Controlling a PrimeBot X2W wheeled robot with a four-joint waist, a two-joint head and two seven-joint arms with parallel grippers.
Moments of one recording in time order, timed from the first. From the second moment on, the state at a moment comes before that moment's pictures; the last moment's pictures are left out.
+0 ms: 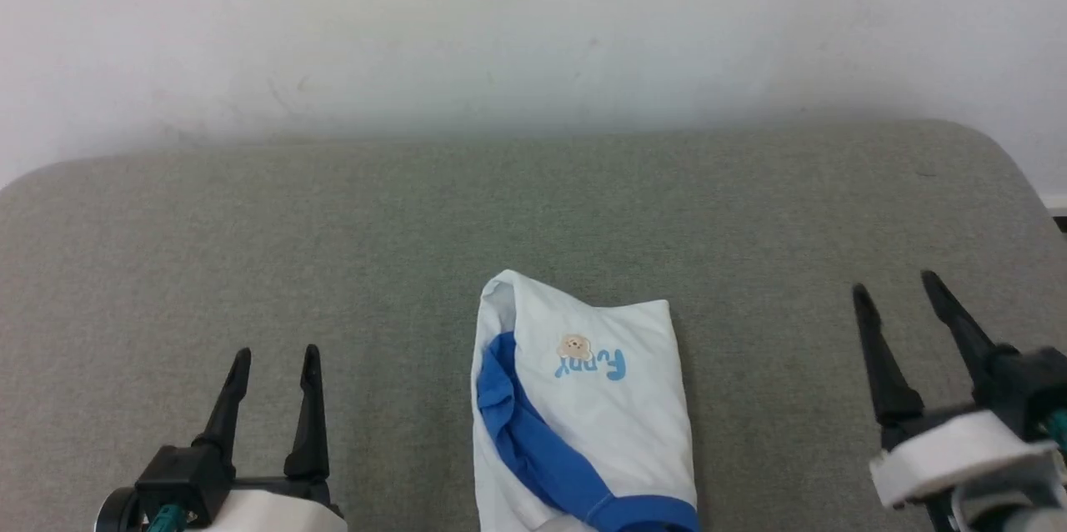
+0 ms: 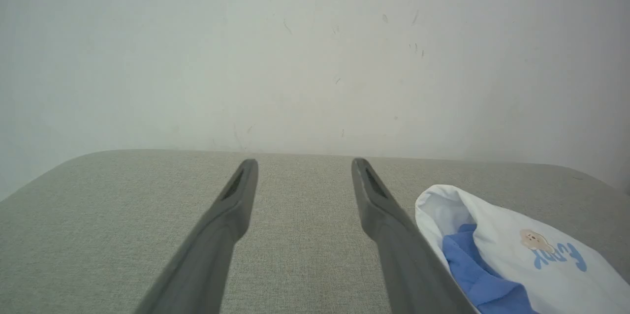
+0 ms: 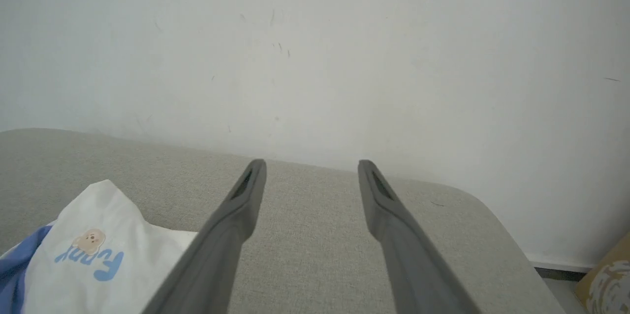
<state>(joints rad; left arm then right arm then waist) 0.11 0.13 0.00 0.00 -0.20 -0.01 -0.26 0.04 -0.16 -0.01 -0.10 0.12 0.13 -0.05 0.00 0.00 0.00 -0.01</state>
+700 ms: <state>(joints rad) 0.12 0.11 0.04 0.06 -0.24 -0.01 -0.26 0.07 -0.06 -0.39 0.18 0.59 0.13 0.38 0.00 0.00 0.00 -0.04</state>
